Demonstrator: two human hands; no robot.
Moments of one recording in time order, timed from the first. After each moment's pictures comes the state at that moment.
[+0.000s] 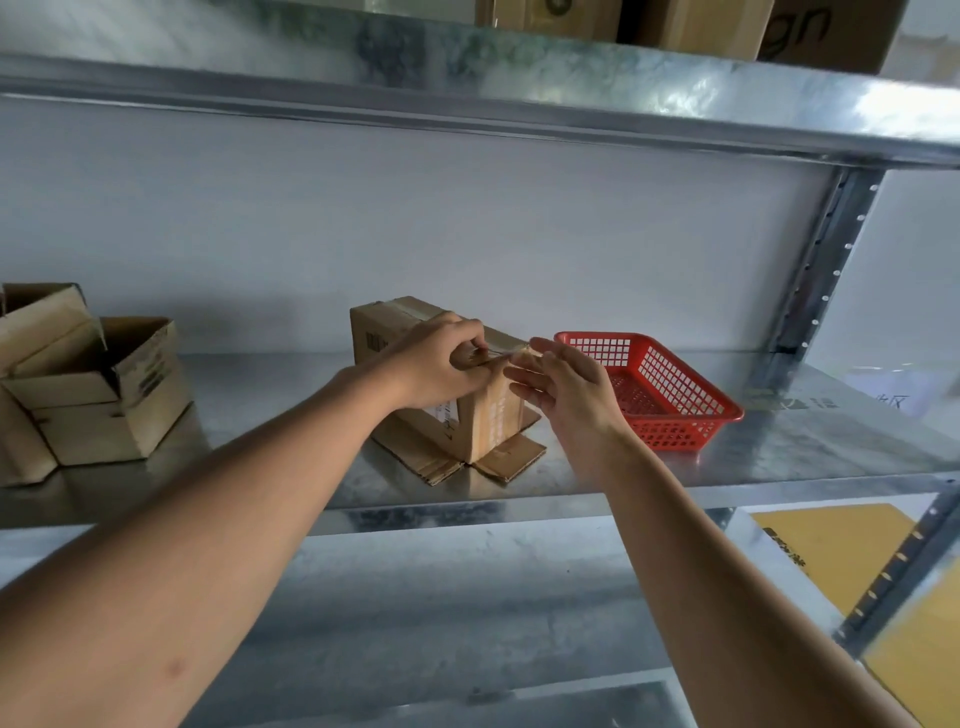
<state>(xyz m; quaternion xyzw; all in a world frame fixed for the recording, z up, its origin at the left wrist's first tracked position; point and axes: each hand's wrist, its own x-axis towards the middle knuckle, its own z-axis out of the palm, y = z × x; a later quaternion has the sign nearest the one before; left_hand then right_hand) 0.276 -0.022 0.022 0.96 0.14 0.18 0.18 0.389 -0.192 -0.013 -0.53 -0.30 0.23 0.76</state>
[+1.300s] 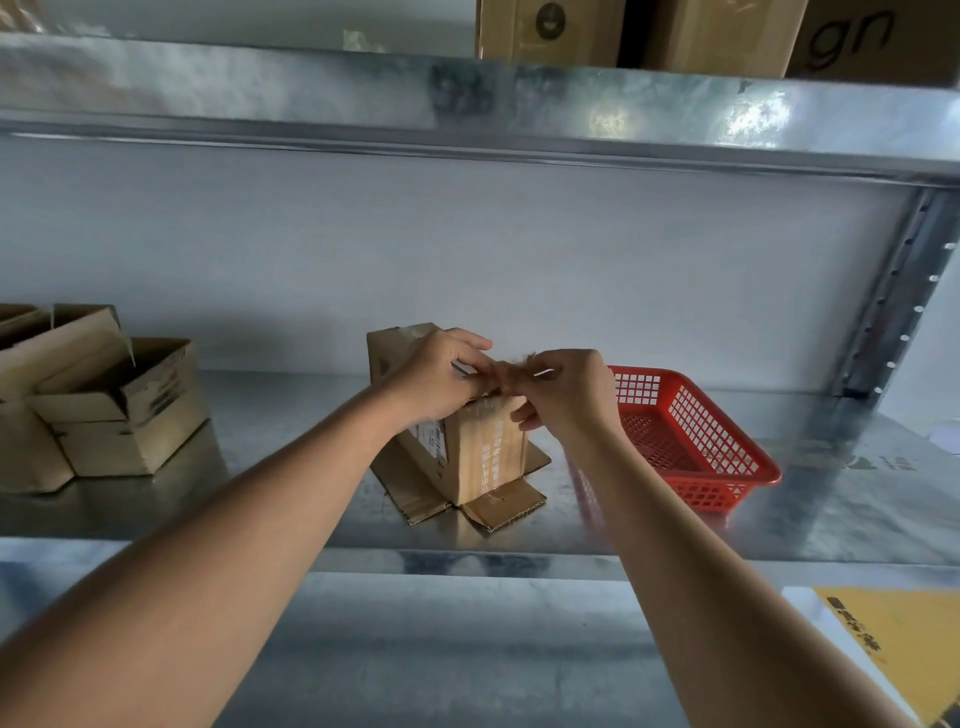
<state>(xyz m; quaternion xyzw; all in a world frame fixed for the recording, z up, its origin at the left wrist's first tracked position) 0.314 -0.022 0.023 0.88 0.18 0.30 0.31 0.434 -0.164 0.017 -0.71 -0.41 0.07 0.56</state>
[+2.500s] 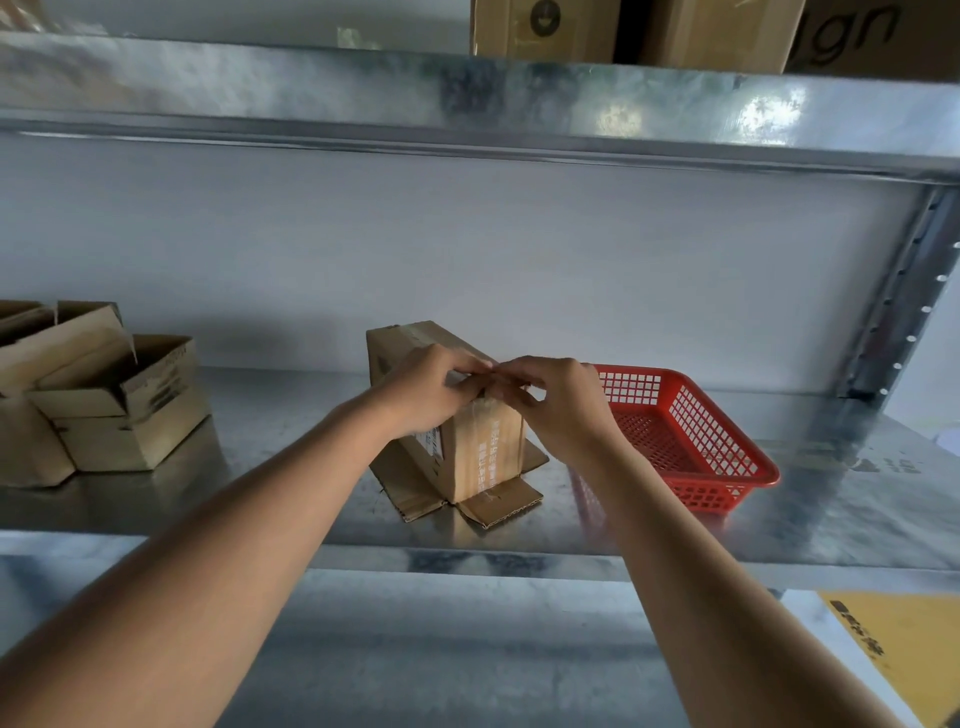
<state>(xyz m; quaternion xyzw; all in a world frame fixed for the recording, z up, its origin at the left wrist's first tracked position) 0.308 -0.021 0.015 0.91 0.19 0.26 0.26 0.448 -0.168 0.004 -0.67 -0.59 -0.11 0.44</state>
